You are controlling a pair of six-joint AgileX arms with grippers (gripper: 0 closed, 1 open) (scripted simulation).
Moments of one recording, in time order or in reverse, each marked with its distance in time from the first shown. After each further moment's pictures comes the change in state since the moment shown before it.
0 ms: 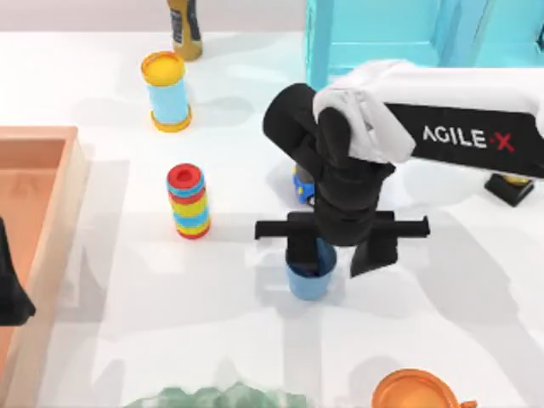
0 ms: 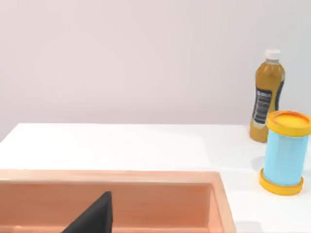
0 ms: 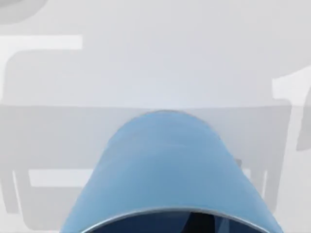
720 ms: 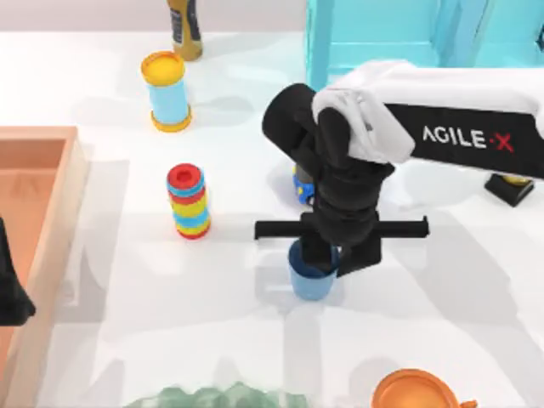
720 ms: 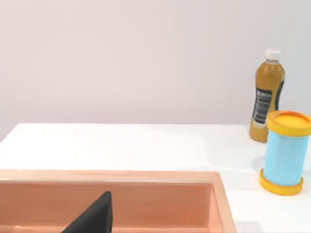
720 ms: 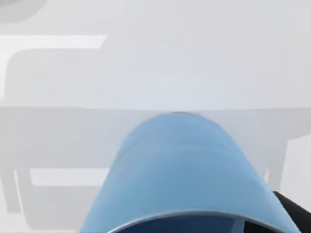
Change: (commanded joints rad) left arm 0.000 0.000 0.000 0.000 0.000 0.000; right arm -0.002 -0.002 0.001 0.000 0.000 0.001
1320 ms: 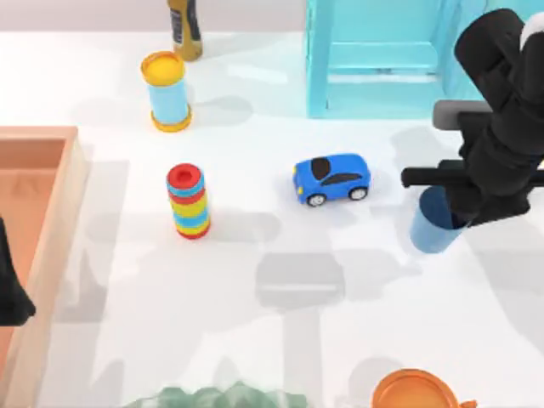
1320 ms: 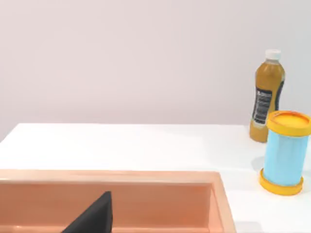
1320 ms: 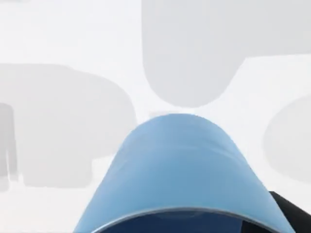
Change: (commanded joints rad) left arm 0.000 0.000 0.000 0.000 0.000 0.000; right arm -0.367 -0.303 -0.232 0.017 -0.083 -0.430
